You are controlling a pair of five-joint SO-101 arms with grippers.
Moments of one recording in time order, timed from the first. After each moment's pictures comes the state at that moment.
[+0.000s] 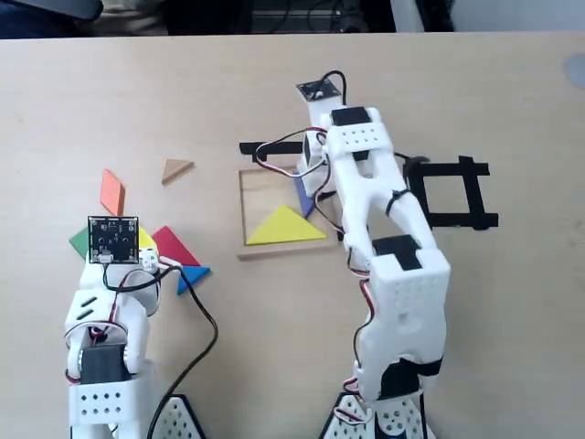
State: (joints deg) left arm -10.1 -102.4 96.2 43.1 -8.4; right arm -10.7 31.8 -13.1 77.0 5.9
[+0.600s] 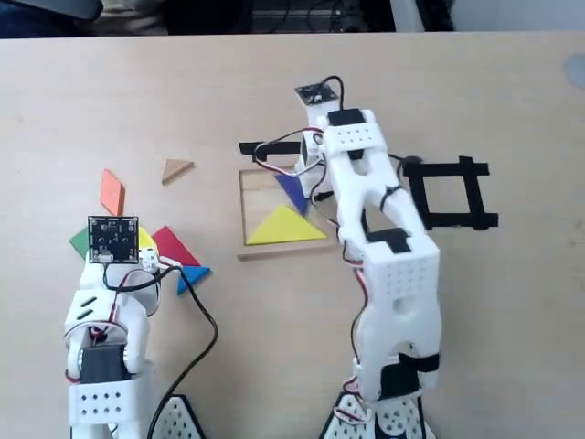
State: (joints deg) left arm -10.1 -102.4 96.2 43.1 -8.4; right arm -10.9 41.0 -20.7 75.6 5.8
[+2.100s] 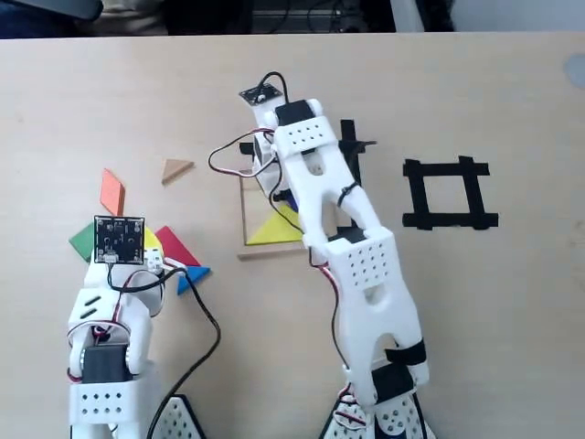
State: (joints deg) left arm -8.2 -102.4 96.3 43.1 -8.4; right arm -20.2 52.4 -44.0 88.8 5.9
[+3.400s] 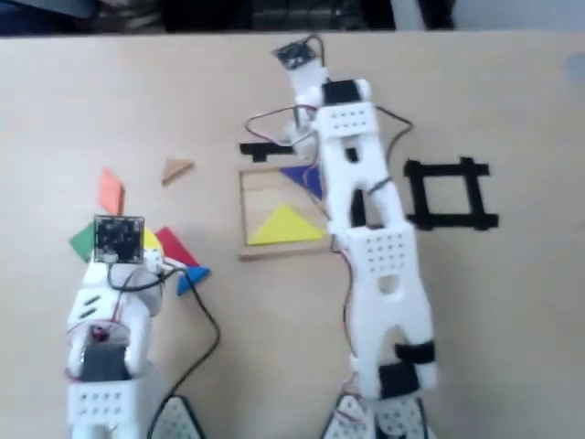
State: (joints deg) left arm -8.2 -102.4 96.3 43.1 -8.4; right arm -9.7 57.6 -61.6 86.5 15.9
